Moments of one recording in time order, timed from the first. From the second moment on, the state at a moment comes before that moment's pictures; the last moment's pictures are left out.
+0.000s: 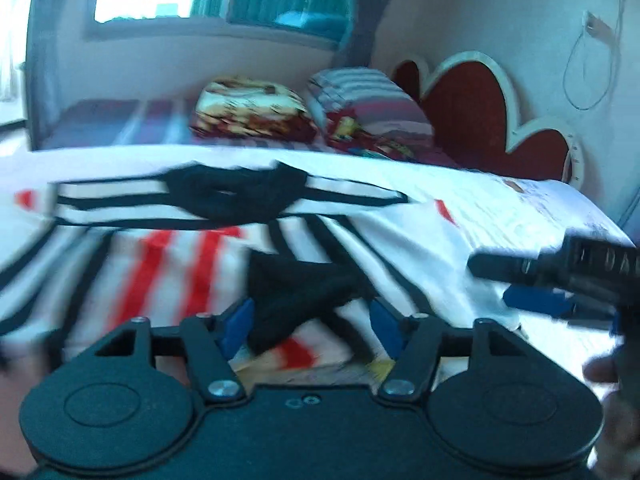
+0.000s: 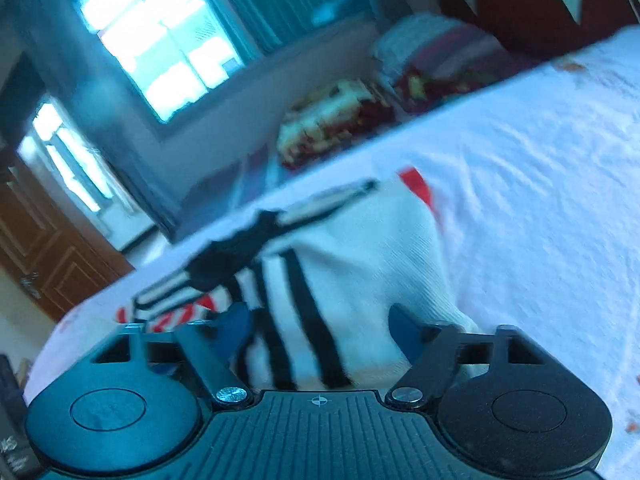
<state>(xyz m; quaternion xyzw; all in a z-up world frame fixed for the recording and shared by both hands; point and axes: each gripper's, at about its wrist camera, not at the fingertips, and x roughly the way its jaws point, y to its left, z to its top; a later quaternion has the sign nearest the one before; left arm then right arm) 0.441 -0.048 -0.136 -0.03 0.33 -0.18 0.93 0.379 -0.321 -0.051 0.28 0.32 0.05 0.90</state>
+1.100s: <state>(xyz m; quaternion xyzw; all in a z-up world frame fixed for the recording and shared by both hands) 0.425 0.131 -0.151 -0.02 0.35 -0.05 0.93 0.399 -0.268 -0.064 0.20 0.36 0.06 0.91</state>
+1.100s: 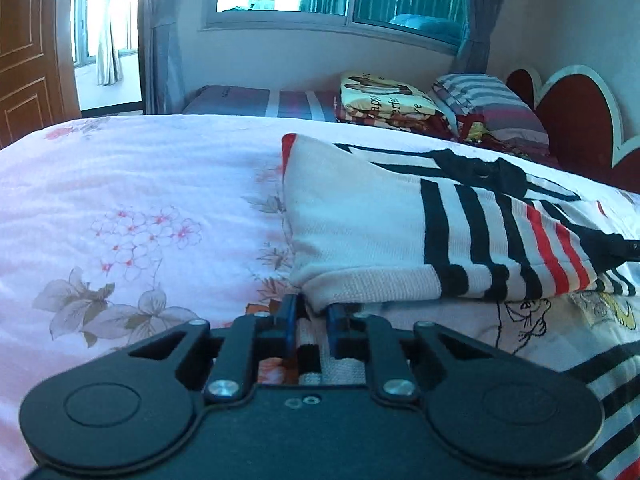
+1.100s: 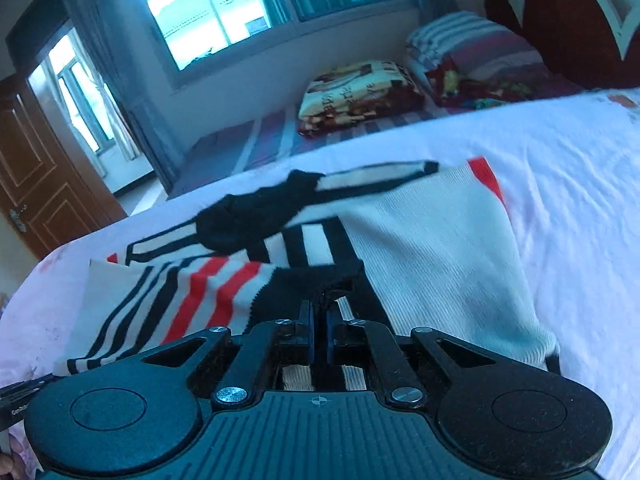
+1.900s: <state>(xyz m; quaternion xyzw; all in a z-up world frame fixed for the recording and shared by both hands) 0.455 0.099 -0.133 -0.01 0.34 -0.12 0.93 0.404 -0.256 -0.058 0.14 0.37 0.03 0.92</state>
